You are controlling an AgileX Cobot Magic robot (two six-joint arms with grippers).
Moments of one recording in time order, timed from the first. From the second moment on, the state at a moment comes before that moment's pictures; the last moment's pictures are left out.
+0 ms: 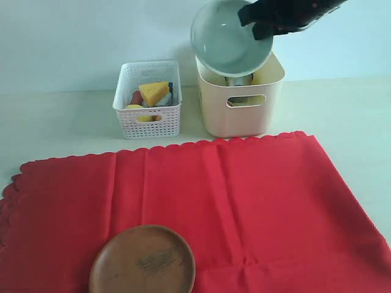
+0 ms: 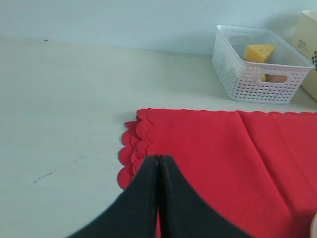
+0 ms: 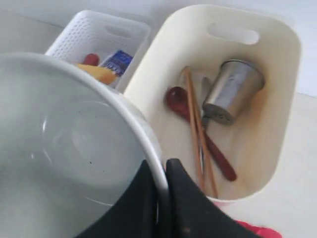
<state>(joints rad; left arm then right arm) -0.02 0.01 0.00 0.00 0.37 -0.10 0.25 1.79 -1.58 0.37 0.65 -0.37</state>
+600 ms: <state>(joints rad) -0.02 0.01 0.00 0.00 0.37 -0.10 0.20 2.14 -1.88 0.40 0.45 -0.37</state>
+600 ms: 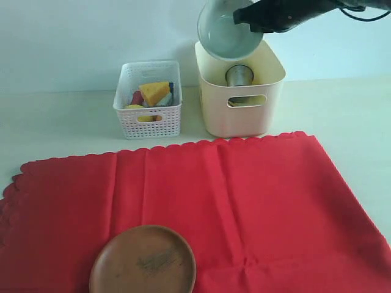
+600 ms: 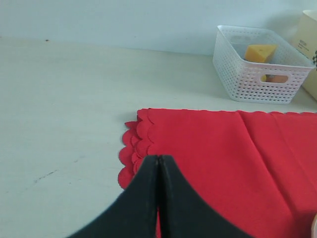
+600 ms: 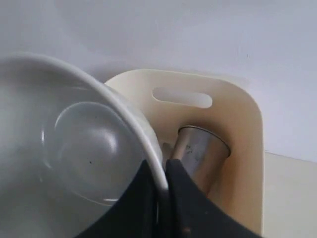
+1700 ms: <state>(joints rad) -0.02 0.01 0.00 0.00 0.37 -0.10 0.20 2.40 -2.11 0.19 0.52 -0.38</state>
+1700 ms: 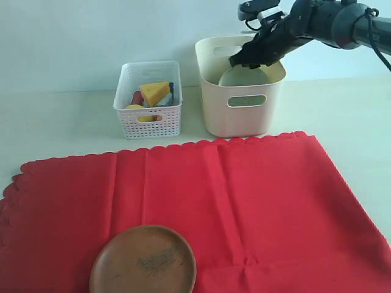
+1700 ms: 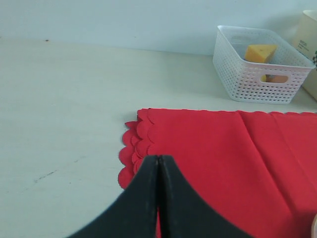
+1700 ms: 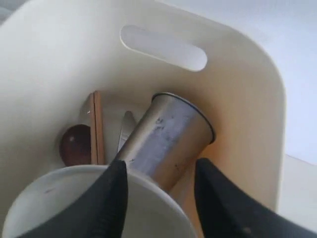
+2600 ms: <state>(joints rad) -0.02 0.01 0.00 0.00 0.37 -0.10 0.20 2.00 -1.97 0.44 1.04 -0.34</state>
